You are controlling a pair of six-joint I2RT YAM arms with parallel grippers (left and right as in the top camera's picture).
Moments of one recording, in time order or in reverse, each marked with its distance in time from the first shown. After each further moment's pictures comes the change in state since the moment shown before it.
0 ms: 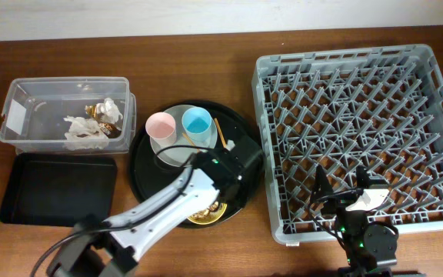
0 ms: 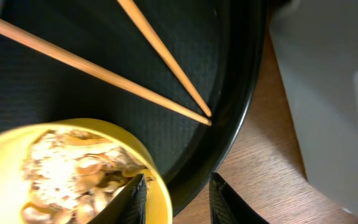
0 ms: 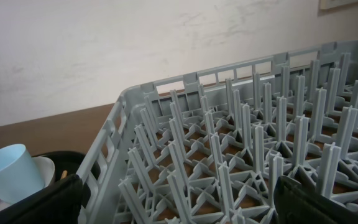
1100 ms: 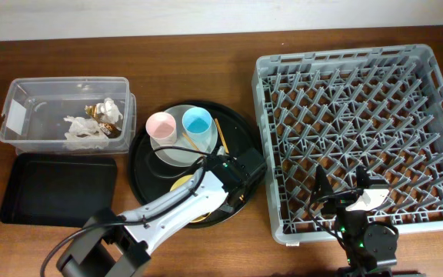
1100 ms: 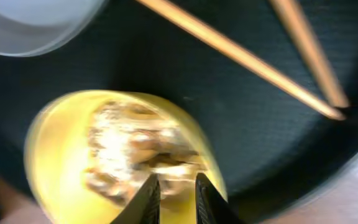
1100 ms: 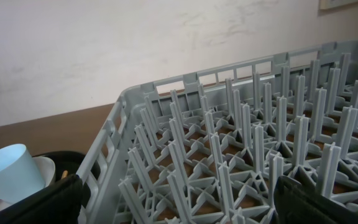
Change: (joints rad) left arm -0.029 0.039 -0.001 -0.148 -0.263 -0.050; right arm 0.000 0.000 0.000 0.000 0.000 0.000
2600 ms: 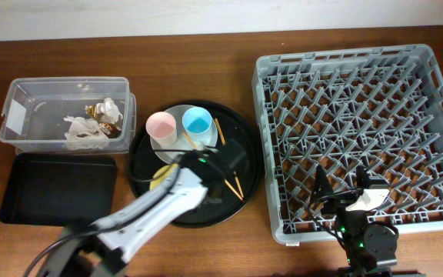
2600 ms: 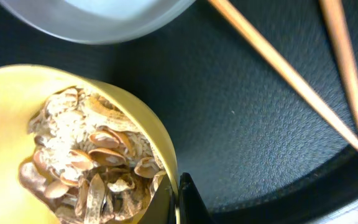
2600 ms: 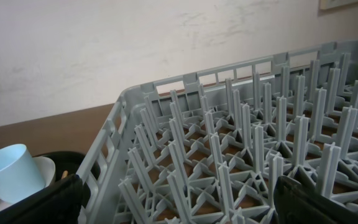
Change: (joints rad) left arm 0.133 -0.112 -0.064 0.030 0.027 -0.053; right arm 0.000 0.000 0.000 0.000 0.000 0.000
